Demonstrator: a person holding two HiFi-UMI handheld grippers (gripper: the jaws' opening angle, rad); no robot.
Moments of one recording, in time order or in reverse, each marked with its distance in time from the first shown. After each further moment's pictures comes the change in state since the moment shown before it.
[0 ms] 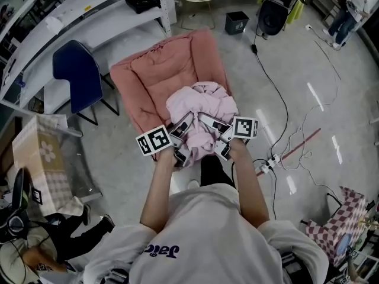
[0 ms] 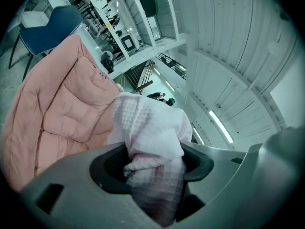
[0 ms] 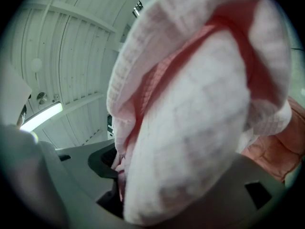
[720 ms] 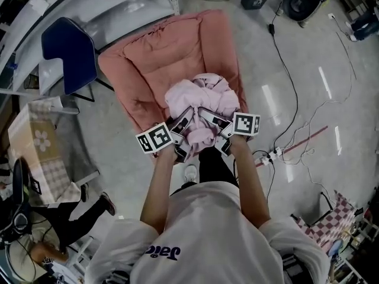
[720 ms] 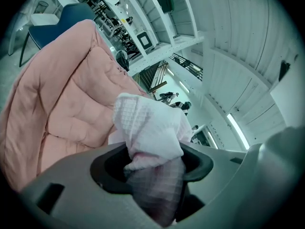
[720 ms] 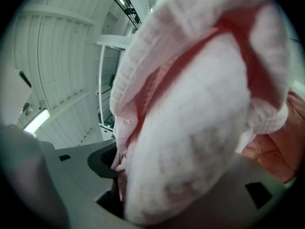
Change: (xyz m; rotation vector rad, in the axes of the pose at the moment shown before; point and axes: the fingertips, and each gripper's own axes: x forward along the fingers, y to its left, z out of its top) left arm 0.072 0.101 0.032 -0.062 -0.014 0.147; right arm 0.059 -0.112 0.041 0.099 0.125 -0.073
